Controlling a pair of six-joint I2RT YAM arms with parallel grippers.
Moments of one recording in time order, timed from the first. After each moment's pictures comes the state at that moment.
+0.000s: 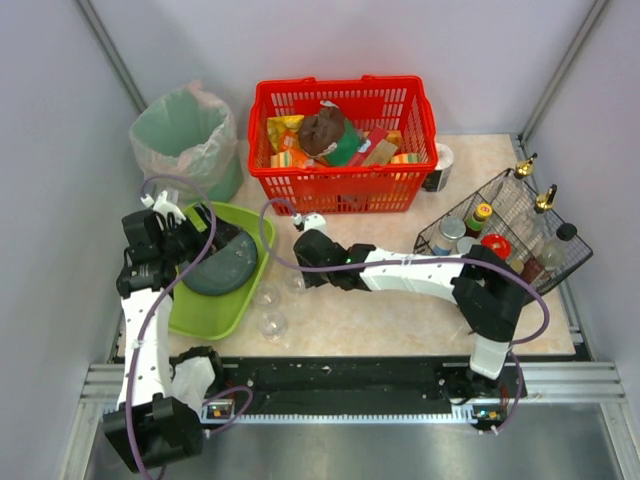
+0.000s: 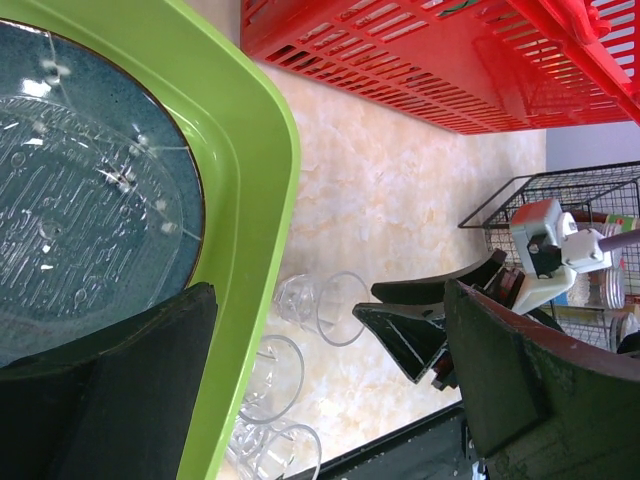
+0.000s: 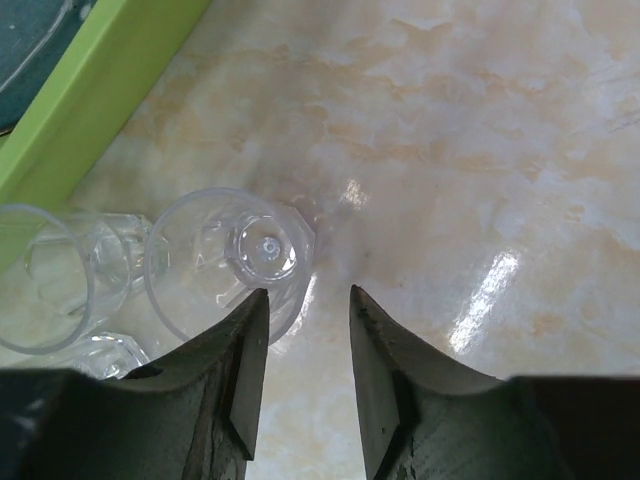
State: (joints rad) left arm 0.27 0.89 0.82 -0.52 0.65 -0.47; right arm 1.08 1.79 1.25 -0.28 0.30 0.53
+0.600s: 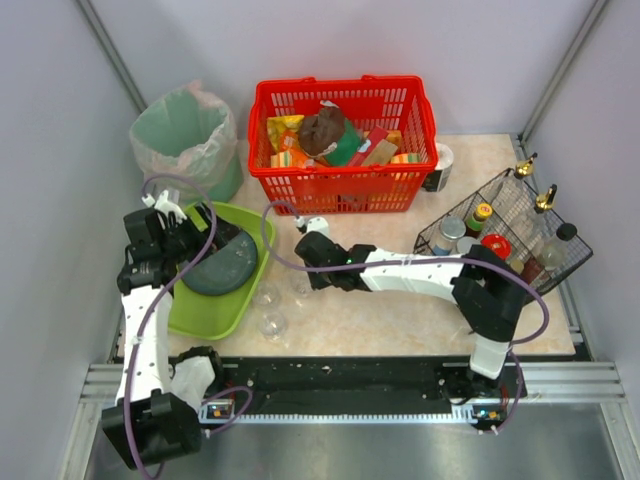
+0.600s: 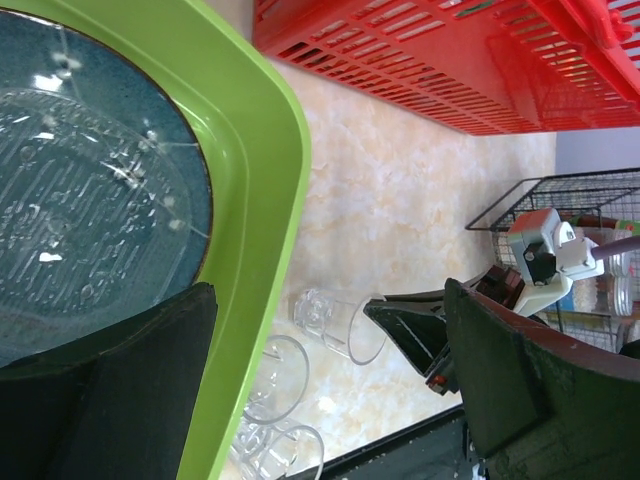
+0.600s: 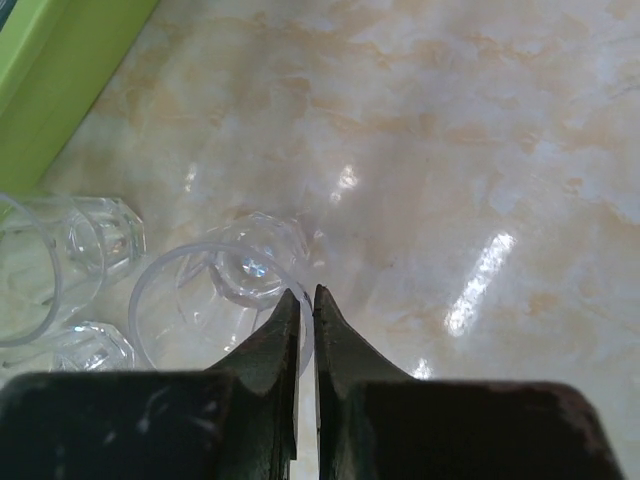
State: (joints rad) left arm 0.26 0.91 0.83 -0.53 0.62 -0.47; right arm 1.08 1.82 1.25 -0.32 0.29 0.55
